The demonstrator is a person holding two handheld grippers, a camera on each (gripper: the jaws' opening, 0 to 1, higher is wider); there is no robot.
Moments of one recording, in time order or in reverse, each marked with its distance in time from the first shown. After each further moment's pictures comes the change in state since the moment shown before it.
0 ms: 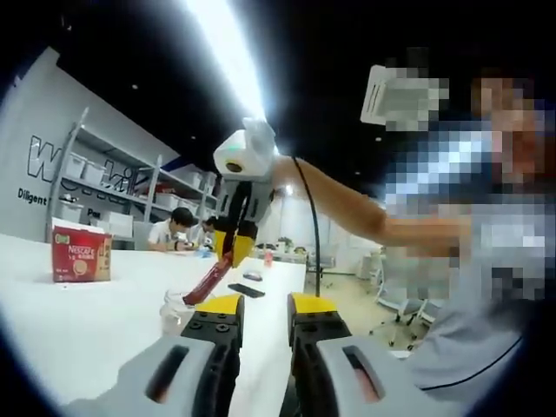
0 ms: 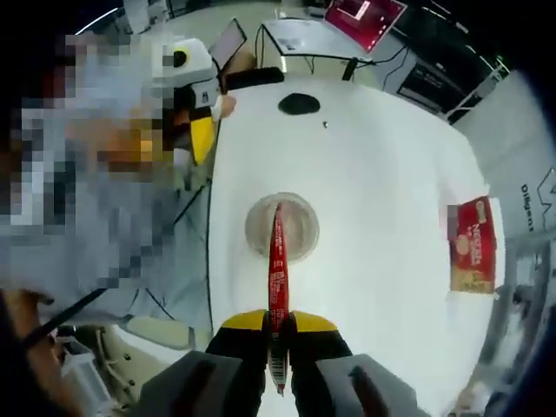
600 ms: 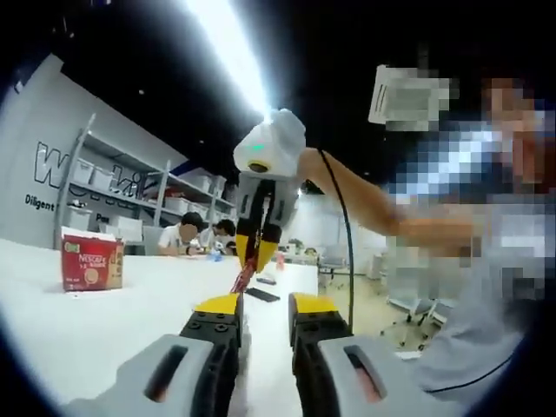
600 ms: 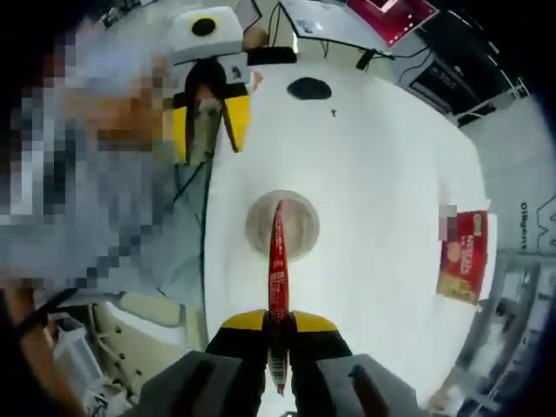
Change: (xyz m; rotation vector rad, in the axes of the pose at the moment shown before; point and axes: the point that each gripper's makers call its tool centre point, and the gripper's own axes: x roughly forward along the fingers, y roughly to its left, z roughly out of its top) left arm 0.016 0.035 0.015 0.037 0.020 0.044; right arm -0.005 0.000 0.006 -0.074 0.135 -0.038
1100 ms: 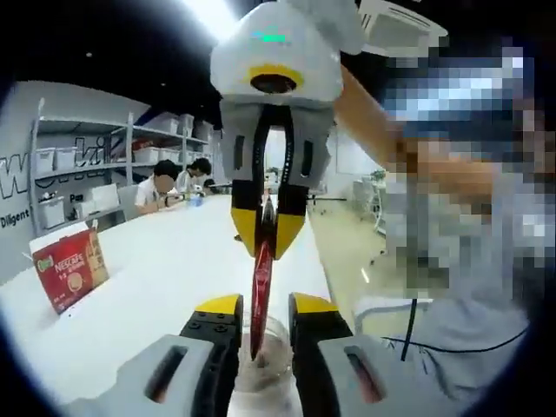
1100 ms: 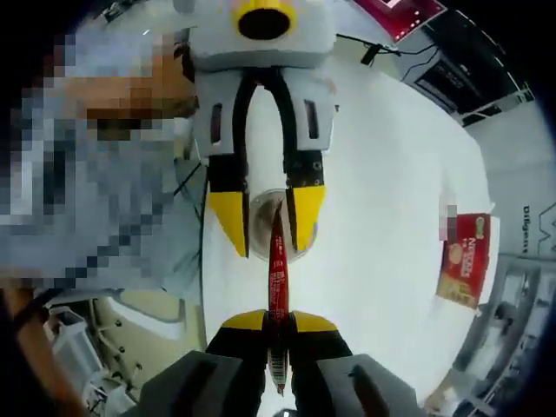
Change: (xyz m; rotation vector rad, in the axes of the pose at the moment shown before) left arm 0.077 0.023 -0.030 0.107 0.357 -0.132; right arm 0.001 -0.006 0.002 -0.017 0.023 0.013
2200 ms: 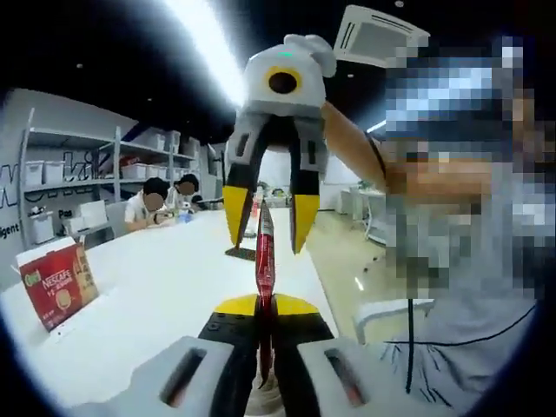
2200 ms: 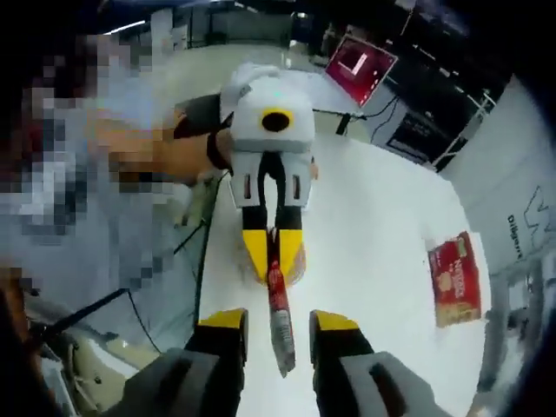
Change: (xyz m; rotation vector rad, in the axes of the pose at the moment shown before) left arm 0.012 -0.010 -0.003 0.045 -0.082 -0.055; right arm -0.025 0.006 -0.003 0.036 -0.566 -0.081
